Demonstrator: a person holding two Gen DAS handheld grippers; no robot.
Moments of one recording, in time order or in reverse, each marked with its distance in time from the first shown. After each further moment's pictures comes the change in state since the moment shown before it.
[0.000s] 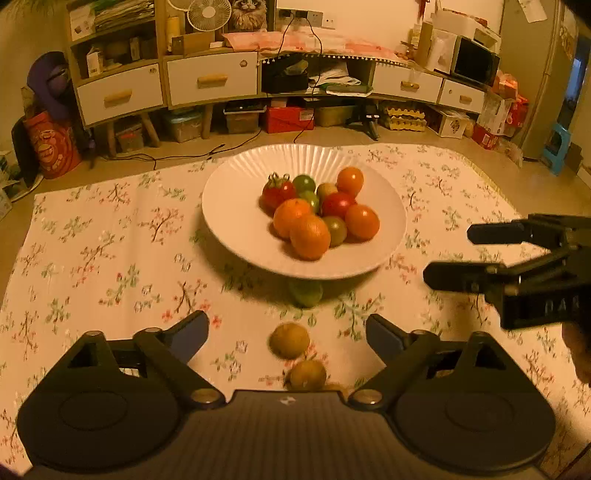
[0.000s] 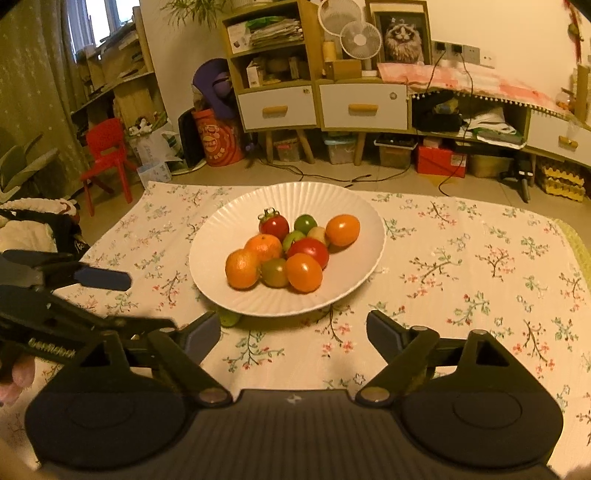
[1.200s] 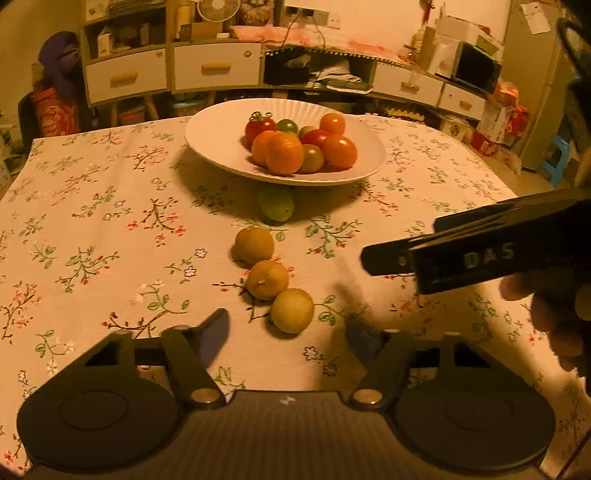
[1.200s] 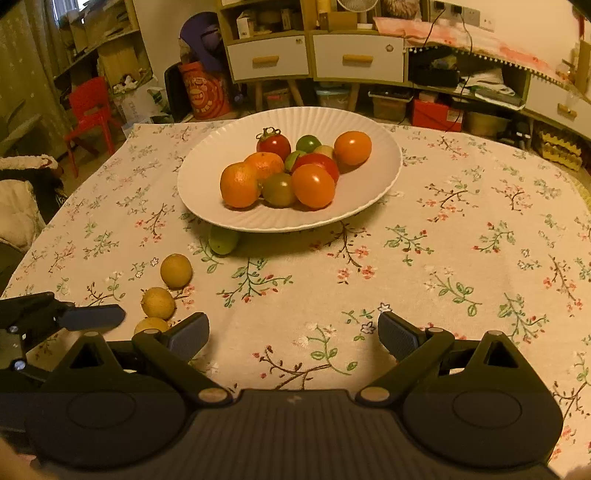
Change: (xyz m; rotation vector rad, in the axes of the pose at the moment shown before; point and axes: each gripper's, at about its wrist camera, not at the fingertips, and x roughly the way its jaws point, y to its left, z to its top) left arm 0.005 -0.025 -0.070 -0.060 -0.030 -0.025; right arm 0.026 0.017 -0.032 -0.001 0.145 -0.037
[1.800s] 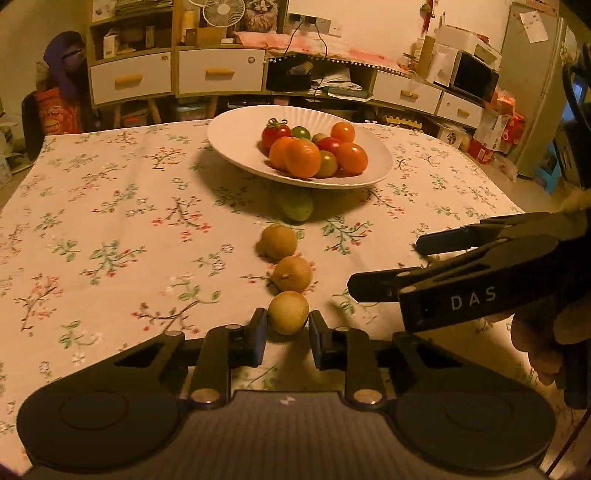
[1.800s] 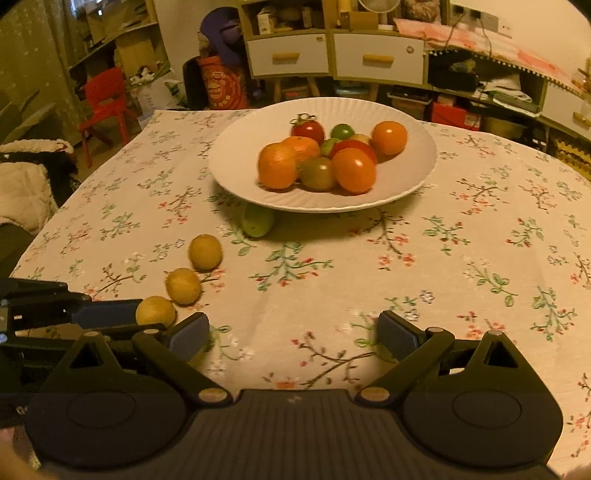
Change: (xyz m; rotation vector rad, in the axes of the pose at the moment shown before) left arm -0.018 0.021 -0.008 -0.011 -0.019 -0.005; right arm 0.002 0.024 -0.014 -0.045 -0.016 0.046
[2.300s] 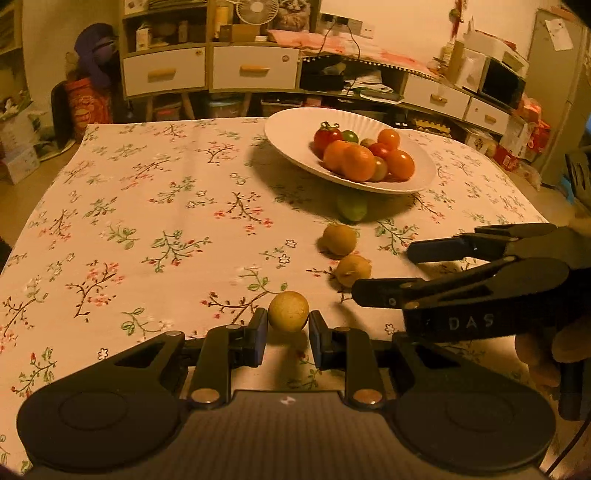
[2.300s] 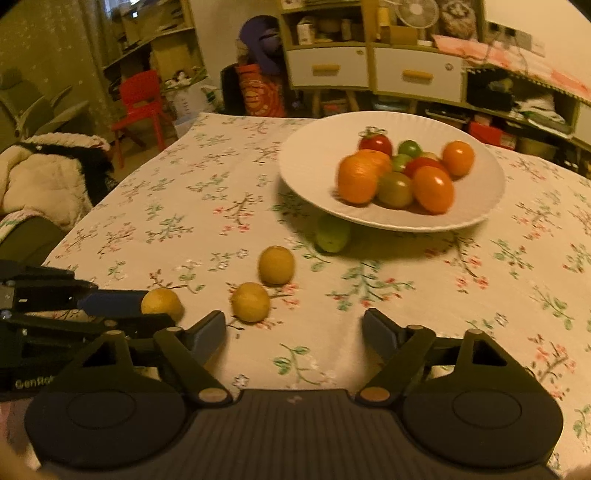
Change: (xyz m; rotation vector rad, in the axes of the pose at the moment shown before) left arm -0.014 0.032 0.000 -0.053 0.013 0.070; right arm 0.012 0.037 0.007 -0.076 -0.037 0.082
